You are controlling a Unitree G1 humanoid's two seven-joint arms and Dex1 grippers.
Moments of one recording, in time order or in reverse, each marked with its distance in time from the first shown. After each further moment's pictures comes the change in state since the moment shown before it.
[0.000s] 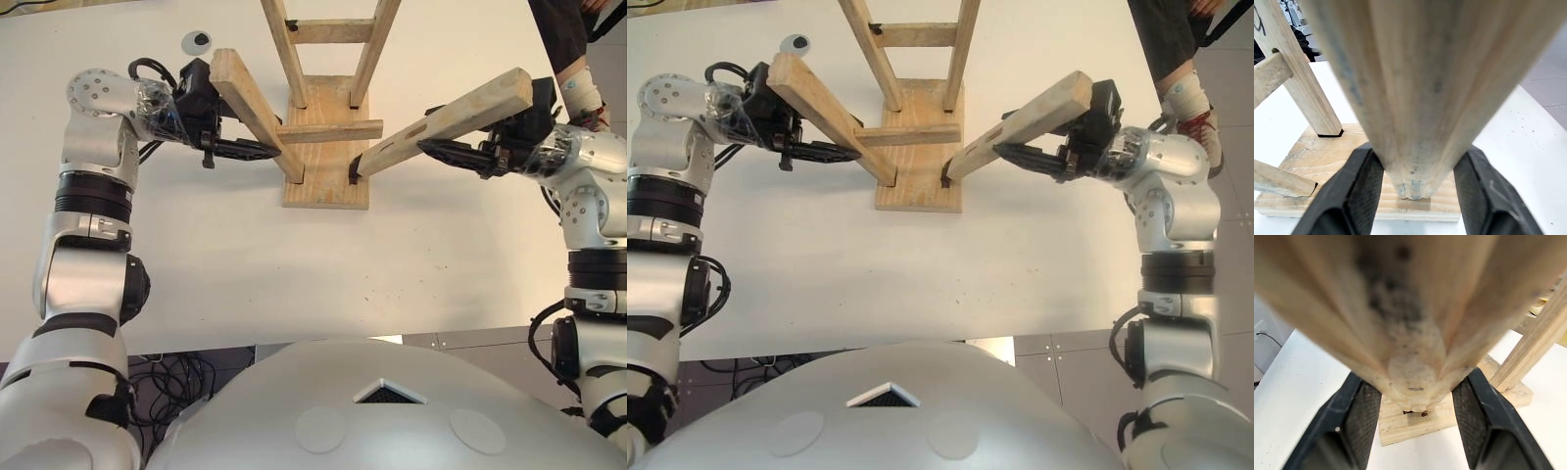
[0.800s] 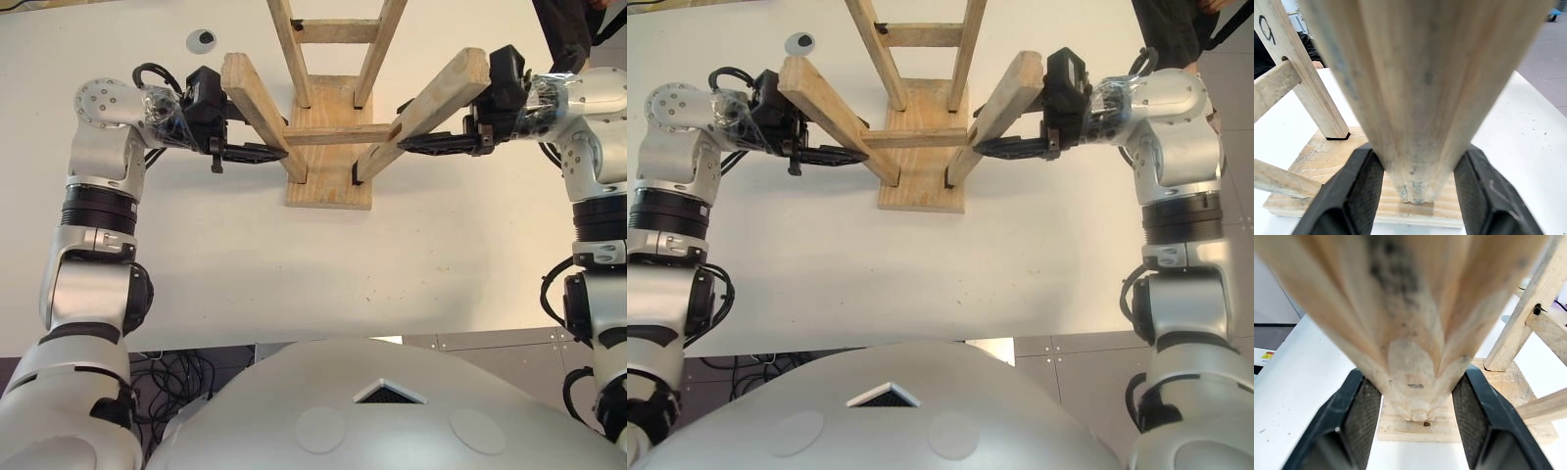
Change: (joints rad) left arm 0.066 -0.016 0.015 -0.147 0.002 0.015 0.093; right arm -0.241 -0.028 0.182 0.095 -0.102 -0.023 0.126
